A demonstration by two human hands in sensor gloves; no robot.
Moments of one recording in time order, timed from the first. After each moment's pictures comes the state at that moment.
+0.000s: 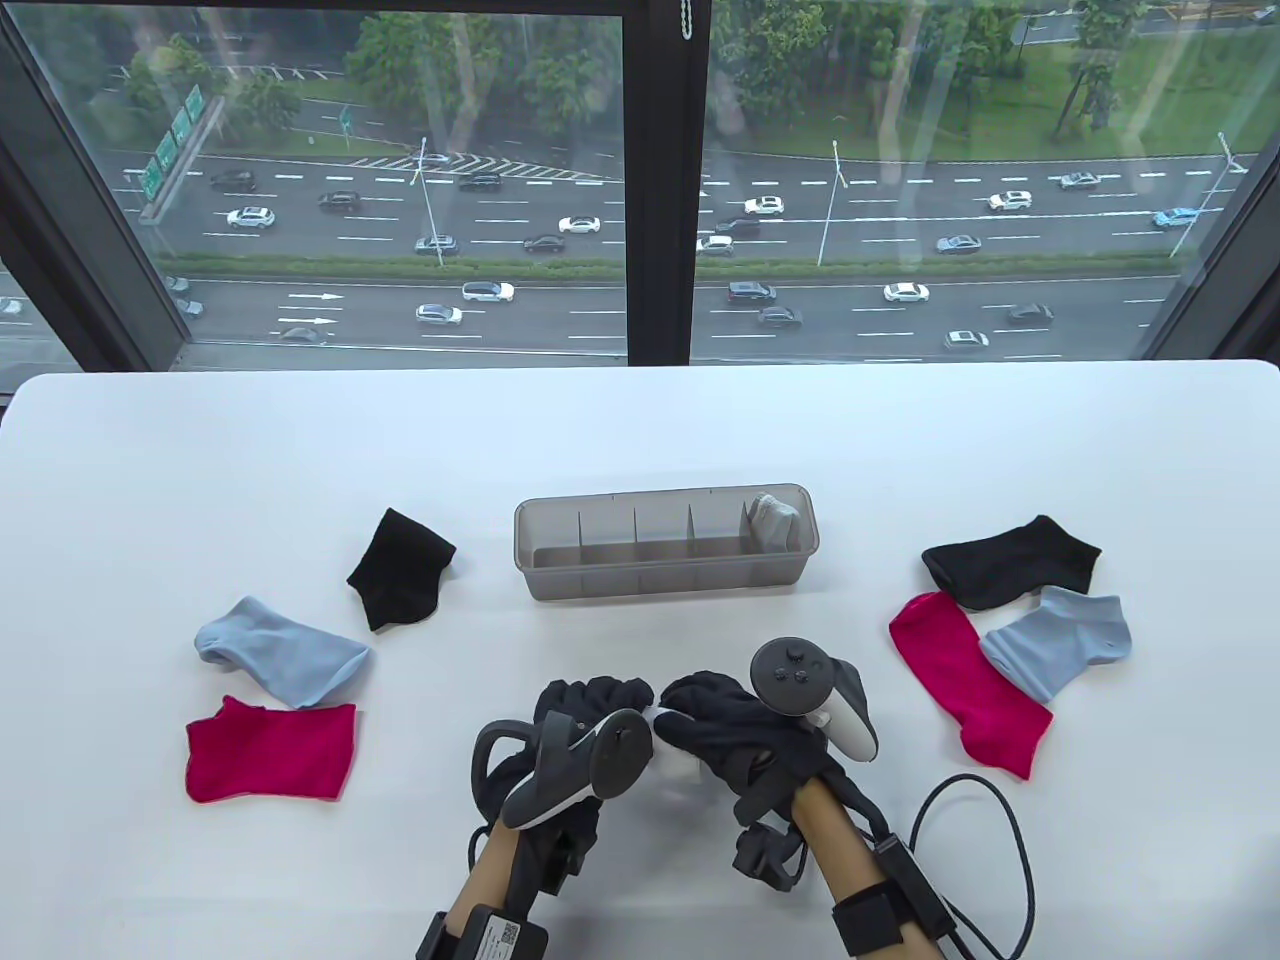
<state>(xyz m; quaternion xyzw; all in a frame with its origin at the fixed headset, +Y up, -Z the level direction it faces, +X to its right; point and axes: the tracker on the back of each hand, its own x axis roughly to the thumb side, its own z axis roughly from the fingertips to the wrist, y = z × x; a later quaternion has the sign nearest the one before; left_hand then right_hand) -0.091 -0.732 -0.274 -0.01 -0.15 0.03 0.99 0.096 -0.771 -0.311 0.17 0.24 0.84 0.45</state>
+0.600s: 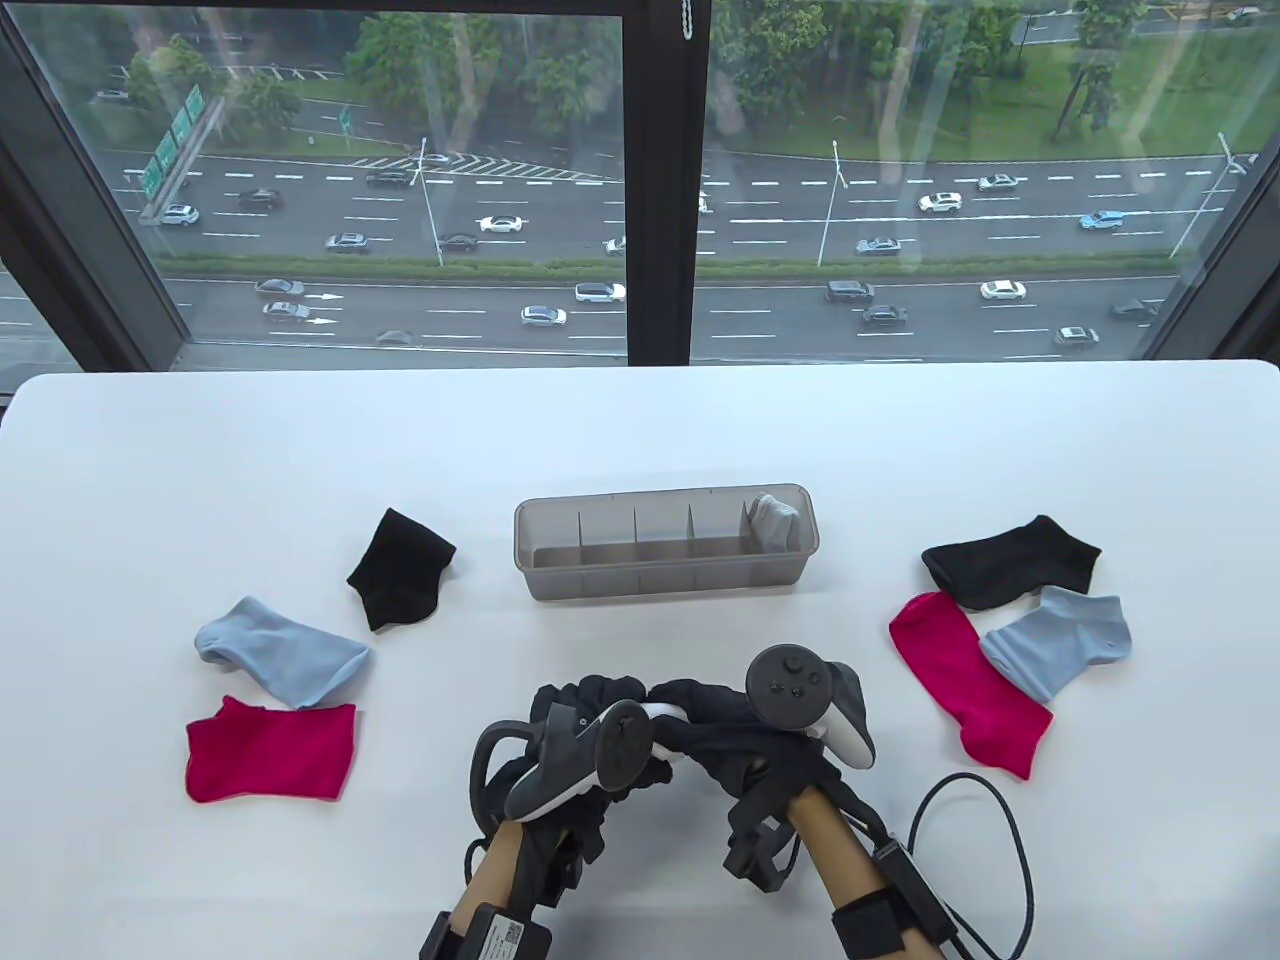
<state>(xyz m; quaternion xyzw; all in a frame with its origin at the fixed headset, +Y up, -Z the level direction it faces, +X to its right) -0.091 -0.735 -0.274 0.00 -0.12 0.01 0.99 0.089 -0.760 -0.307 0.20 0.20 0.84 0.46</state>
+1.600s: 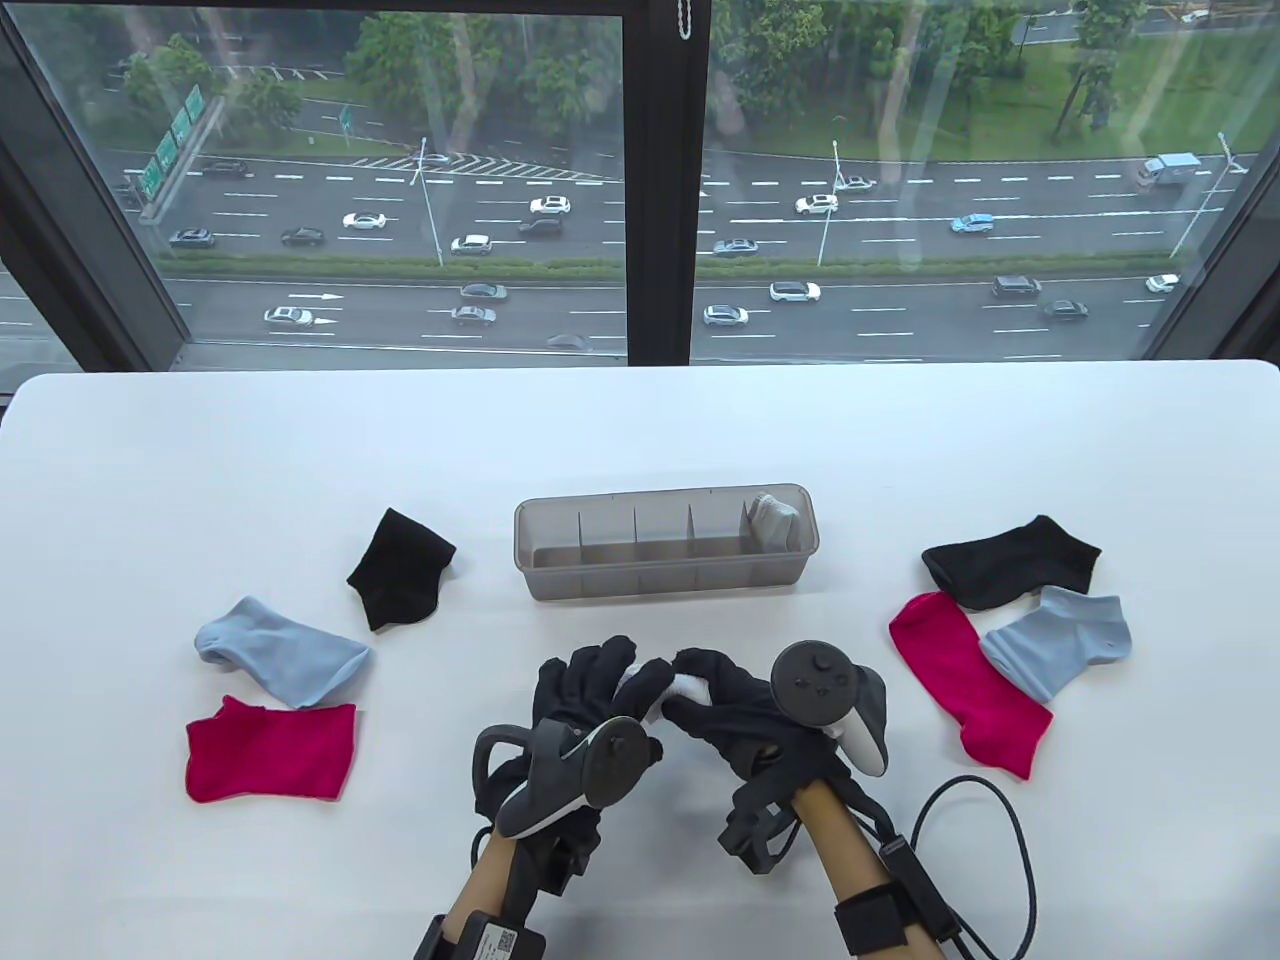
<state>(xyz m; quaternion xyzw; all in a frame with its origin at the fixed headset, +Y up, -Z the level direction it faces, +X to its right) -0.090 -0.722 -0.266 0.07 -0.16 0.07 0.98 0.108 -0.760 -0.313 0.13 0.11 0.87 0.46</state>
